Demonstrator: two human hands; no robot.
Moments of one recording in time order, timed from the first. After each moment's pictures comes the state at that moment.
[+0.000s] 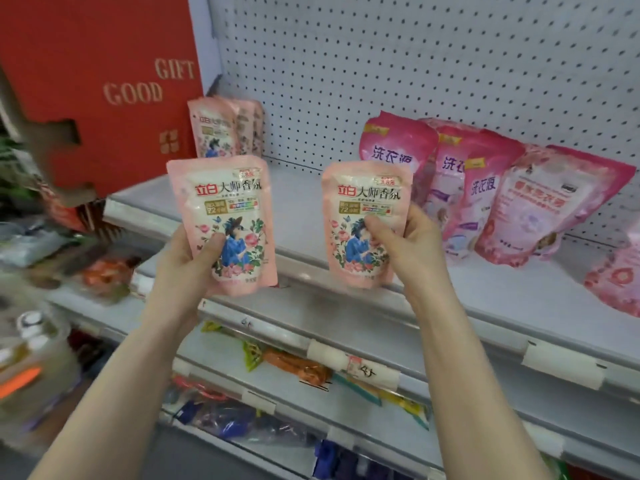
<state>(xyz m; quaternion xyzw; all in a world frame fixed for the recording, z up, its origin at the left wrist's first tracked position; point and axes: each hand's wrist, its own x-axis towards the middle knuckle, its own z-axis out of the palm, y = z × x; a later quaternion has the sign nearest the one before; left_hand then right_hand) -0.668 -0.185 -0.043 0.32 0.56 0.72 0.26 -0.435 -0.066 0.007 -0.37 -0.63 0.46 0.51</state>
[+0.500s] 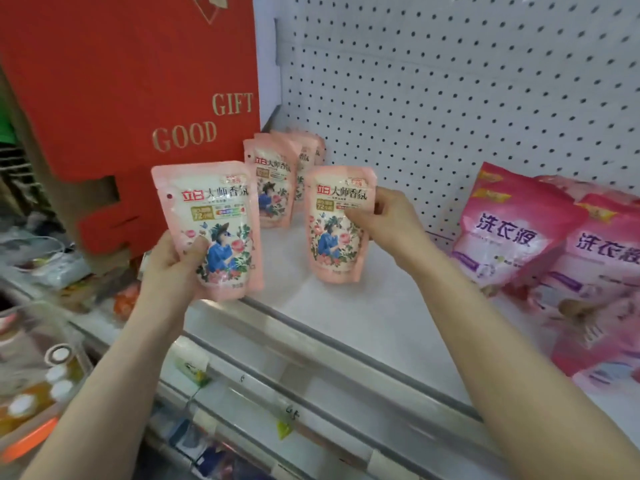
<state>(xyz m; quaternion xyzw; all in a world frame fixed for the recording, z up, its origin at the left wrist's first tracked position) -0.833 -0.104 -0.026 0.25 0.59 0.74 0.22 -0.636 0.088 0.045 -0.36 -0.78 0.38 0.34</state>
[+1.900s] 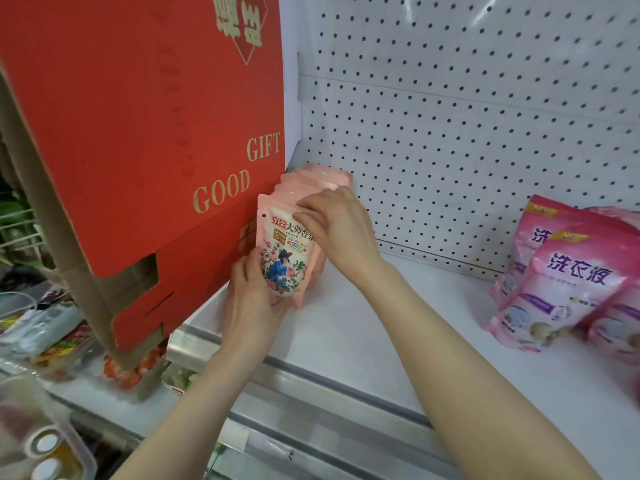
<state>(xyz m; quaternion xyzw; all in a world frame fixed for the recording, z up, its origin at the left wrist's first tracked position) -0.906 -0.015 -0.058 0.47 0.76 0.45 0.00 -0.800 0.092 0.045 -0.26 -0.88 0.02 0.40</state>
